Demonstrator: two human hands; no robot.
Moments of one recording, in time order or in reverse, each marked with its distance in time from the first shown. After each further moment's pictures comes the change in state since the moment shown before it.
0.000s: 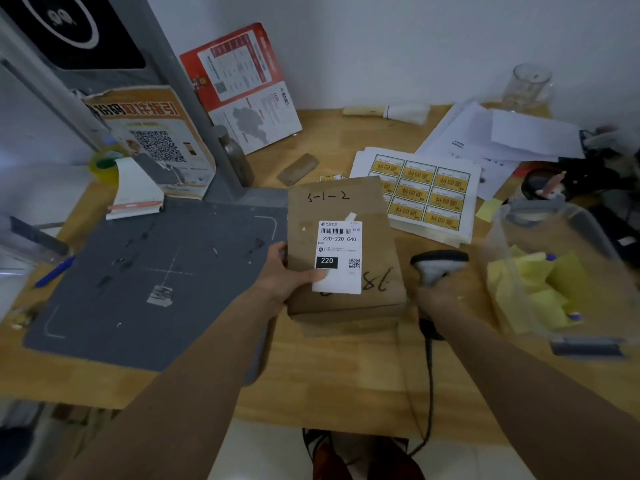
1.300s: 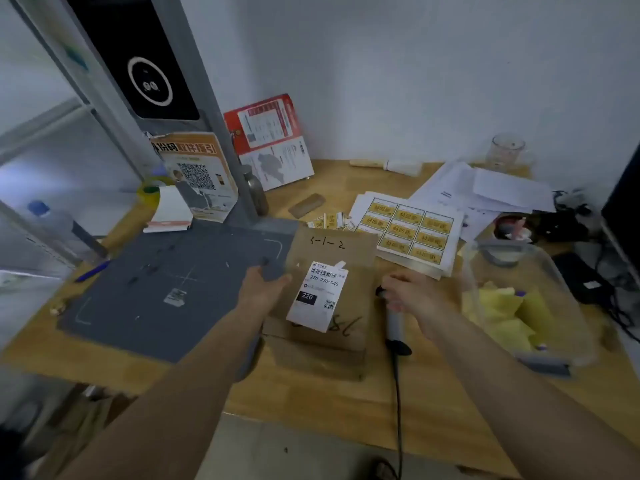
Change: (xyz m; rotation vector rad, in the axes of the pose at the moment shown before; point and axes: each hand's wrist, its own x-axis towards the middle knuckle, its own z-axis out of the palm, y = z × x) left_hand -0.064 0.006 0.004 0.310 0.376 0.088; right_hand -0.078 -0.041 -0.057 0.093 -0.342 -0.327
